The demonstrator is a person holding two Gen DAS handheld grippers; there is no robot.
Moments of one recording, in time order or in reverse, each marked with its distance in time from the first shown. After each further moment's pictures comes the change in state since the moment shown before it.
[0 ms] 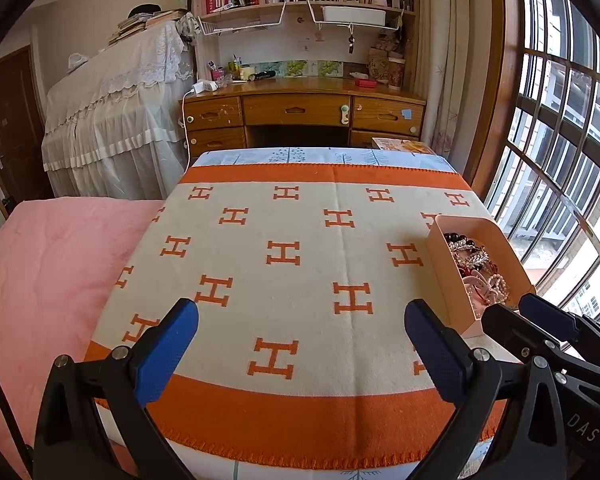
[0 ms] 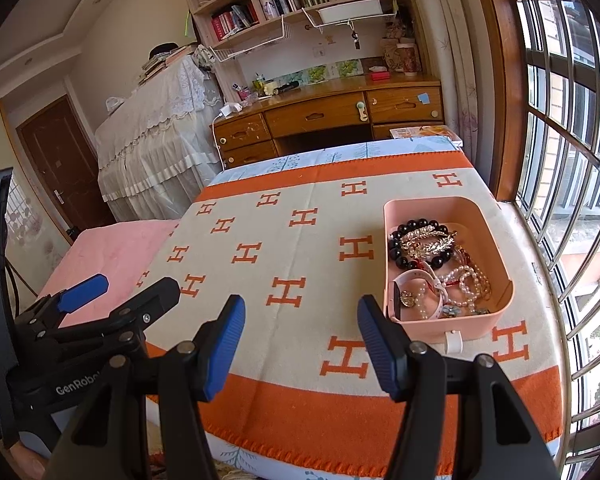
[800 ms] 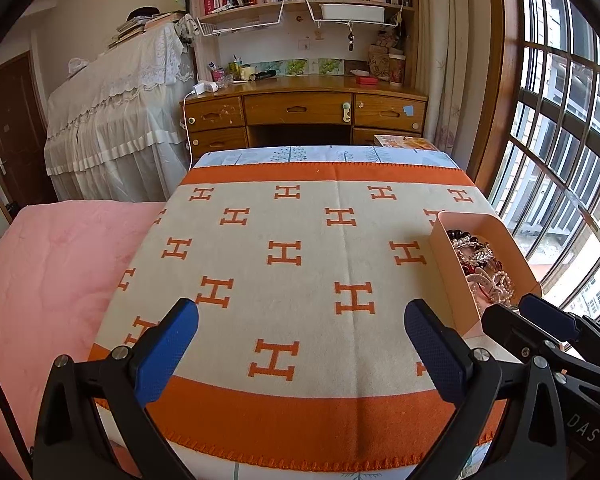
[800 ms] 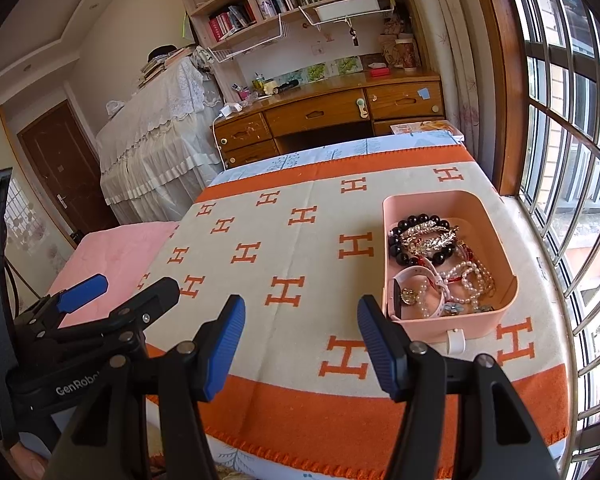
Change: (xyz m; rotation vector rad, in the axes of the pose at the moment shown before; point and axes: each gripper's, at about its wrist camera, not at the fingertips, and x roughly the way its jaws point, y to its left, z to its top) left arm 0.003 -0.005 0.003 0.015 0.003 0.011; right arm 0.005 0.000 0.002 0.006 0.005 0.007
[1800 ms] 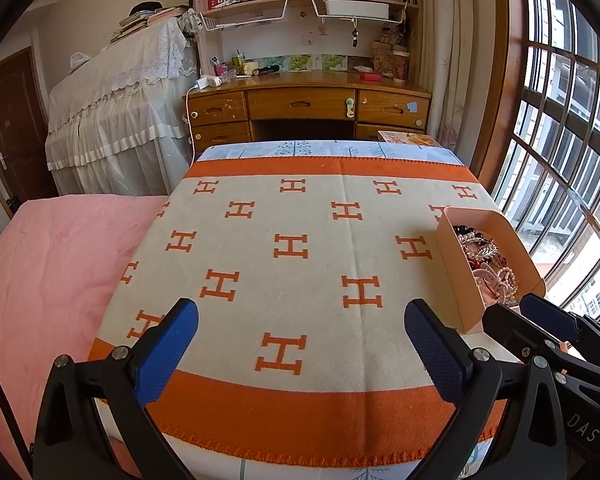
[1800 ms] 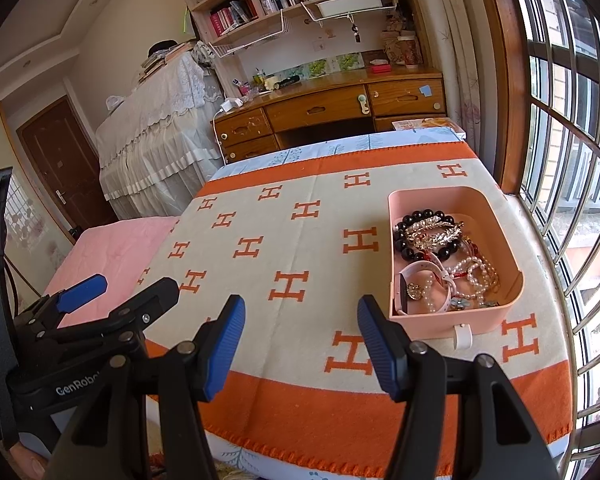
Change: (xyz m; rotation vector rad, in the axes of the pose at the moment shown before) left arm 0.000 0.004 -0.007 -0.006 0.008 0.002; right arm -0.001 0.001 0.002 0.003 0.004 -0.001
